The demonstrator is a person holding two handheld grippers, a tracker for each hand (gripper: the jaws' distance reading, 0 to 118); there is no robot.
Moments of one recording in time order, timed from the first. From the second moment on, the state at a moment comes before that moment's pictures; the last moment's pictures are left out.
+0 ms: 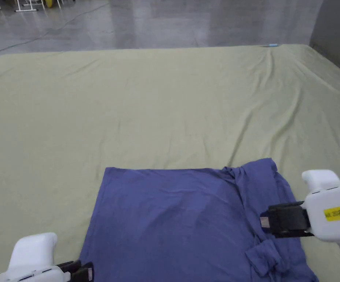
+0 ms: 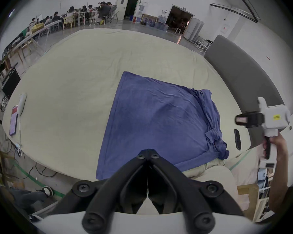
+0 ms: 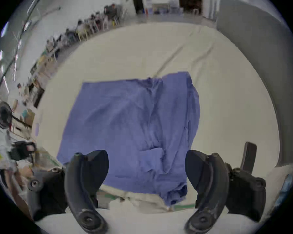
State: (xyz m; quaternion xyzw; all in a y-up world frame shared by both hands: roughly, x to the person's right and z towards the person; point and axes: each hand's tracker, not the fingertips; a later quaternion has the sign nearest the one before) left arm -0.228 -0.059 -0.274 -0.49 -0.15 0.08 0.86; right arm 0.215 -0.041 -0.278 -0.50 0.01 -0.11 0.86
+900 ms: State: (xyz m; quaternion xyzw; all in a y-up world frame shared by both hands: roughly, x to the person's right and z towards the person) left arm -0.165 -0.206 -0.646 -0.57 -0.06 0.04 0.82; right arm 0.213 -0.105 -0.282 -0.53 -0.01 -0.16 0.83
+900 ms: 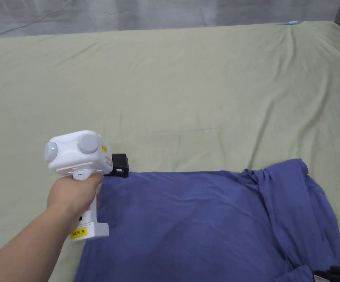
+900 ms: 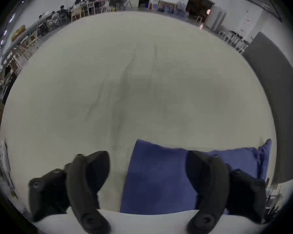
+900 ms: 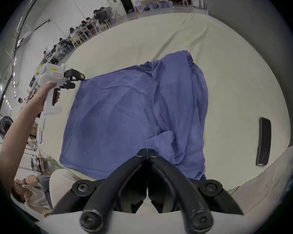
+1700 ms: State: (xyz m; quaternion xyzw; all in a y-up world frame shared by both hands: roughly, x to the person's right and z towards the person) left arm -0.166 -0.157 -0.624 -0.55 -0.10 -0.02 0.83; right arm 0.323 -0.191 -0.597 -0.66 -0.14 -0.27 0.69
